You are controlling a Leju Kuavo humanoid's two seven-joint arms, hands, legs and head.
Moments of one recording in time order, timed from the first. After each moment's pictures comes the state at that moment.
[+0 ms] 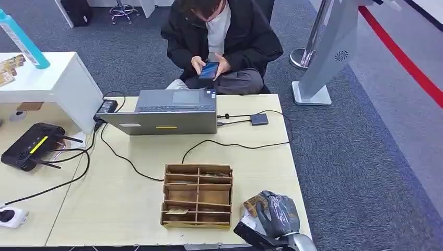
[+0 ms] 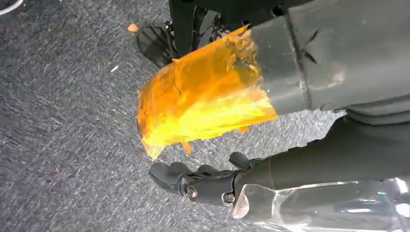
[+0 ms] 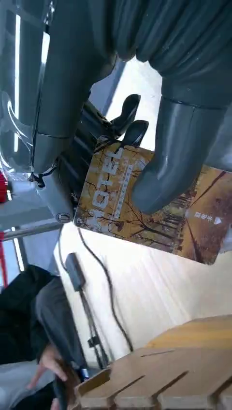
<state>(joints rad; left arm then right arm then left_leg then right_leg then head) -0.11 -0.17 -0.88 -0.07 1.55 0.57 -0.36 0.06 -0.17 0.64 -1.39 0.91 -0.47 0.16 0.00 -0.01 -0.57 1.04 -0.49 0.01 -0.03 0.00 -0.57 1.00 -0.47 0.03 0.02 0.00</state>
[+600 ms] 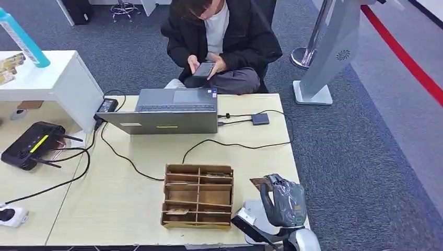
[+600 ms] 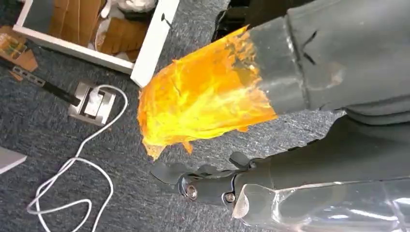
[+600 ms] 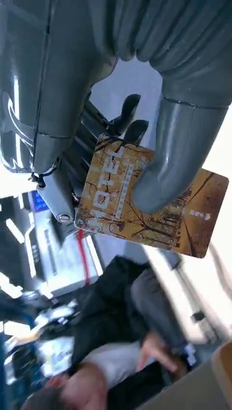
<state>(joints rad) -0.11 -0.20 -0.94 -0.04 1.32 0.33 -0.64 0.10 -0.09 0.52 -1.59 1.20 -0.53 0.18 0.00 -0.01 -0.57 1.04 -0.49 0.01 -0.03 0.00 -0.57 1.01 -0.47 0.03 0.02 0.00</state>
